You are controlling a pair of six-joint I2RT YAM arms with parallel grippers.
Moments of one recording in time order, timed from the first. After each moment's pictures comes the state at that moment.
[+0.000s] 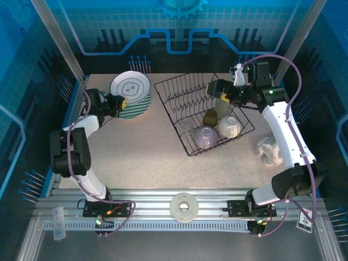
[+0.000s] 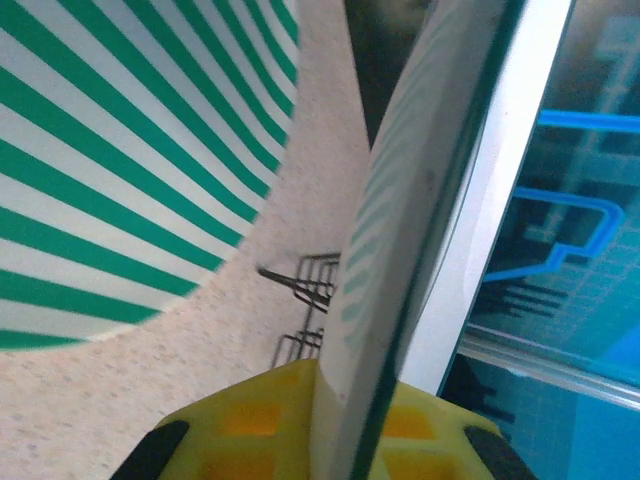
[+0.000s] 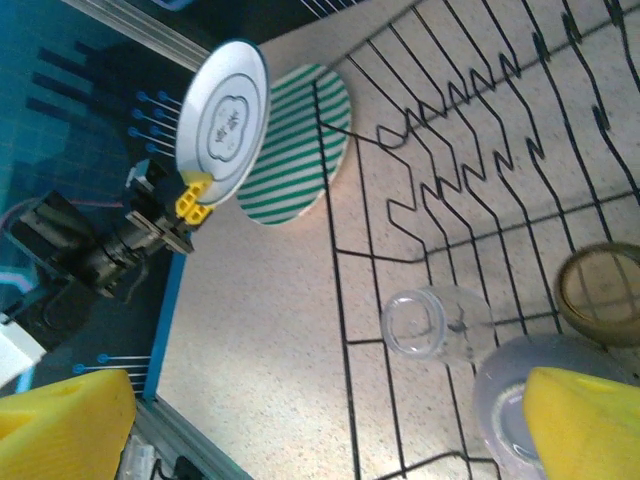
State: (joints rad) left arm 0.21 1.74 1.02 0.17 0.65 -1.24; right arm 0.16 1.45 1.58 -0.88 -0.58 0.45
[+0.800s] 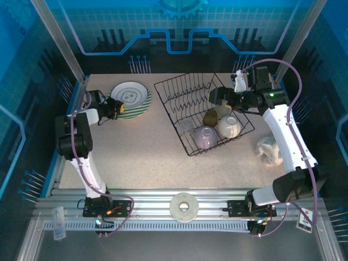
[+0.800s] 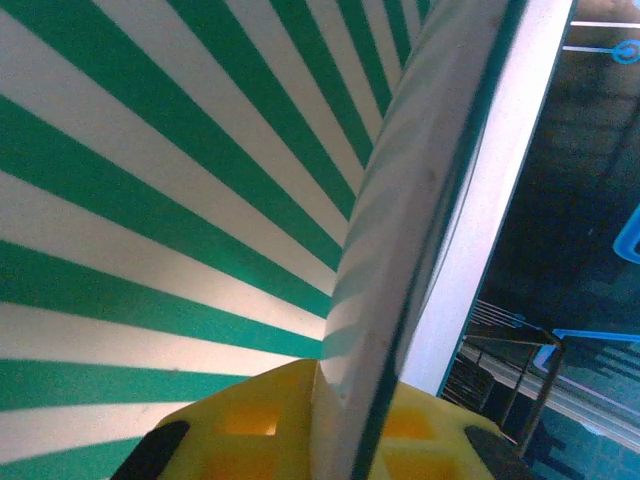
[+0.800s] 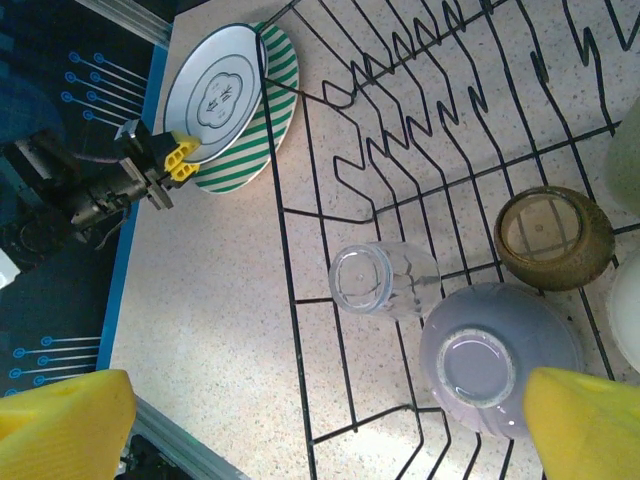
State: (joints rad) left arm 0.25 2.00 1.20 0.02 0.65 -1.13; right arm 0.16 1.42 1.55 -0.97 -0.52 0.38
